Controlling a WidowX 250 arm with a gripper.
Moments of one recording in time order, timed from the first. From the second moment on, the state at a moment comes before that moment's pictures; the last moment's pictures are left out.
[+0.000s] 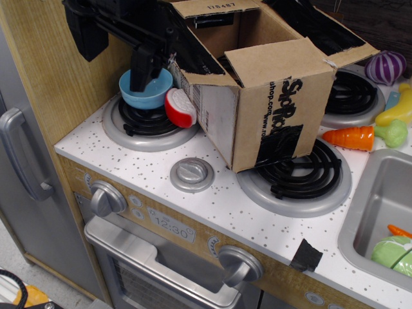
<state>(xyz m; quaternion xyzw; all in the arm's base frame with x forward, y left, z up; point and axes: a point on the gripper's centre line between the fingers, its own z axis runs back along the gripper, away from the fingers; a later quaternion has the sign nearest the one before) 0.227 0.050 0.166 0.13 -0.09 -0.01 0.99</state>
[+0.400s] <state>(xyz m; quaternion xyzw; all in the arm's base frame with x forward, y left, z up) 0.230 0.049 0.158 0.12 -0.08 -0.01 0.99</state>
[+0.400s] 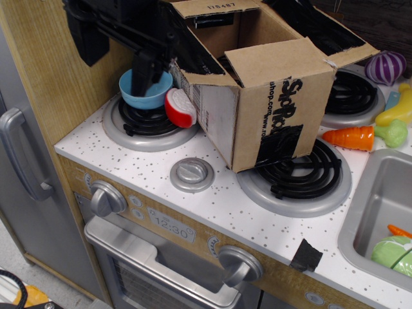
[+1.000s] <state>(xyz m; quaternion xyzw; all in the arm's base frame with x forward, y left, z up) 0.267 0.057 0.133 0.10 -0.06 -0.02 0.99</state>
